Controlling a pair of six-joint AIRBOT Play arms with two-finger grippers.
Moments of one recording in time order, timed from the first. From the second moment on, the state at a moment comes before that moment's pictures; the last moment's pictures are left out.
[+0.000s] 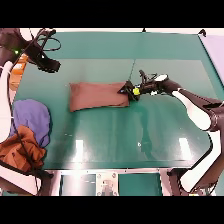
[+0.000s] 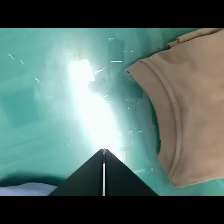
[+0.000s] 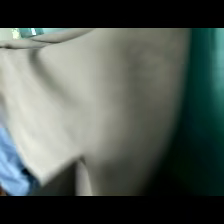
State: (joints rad) left arm -0.07 -1.71 1.93 1.56 -1.46 -1.32; right arm 0.14 -1.92 1.38 -0.47 1.01 1.35
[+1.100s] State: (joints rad) left arm -0.07 -1.71 1.93 1.54 -1.50 -1.38; right arm -1.37 -1.26 0.90 -0.54 1.17 1.15
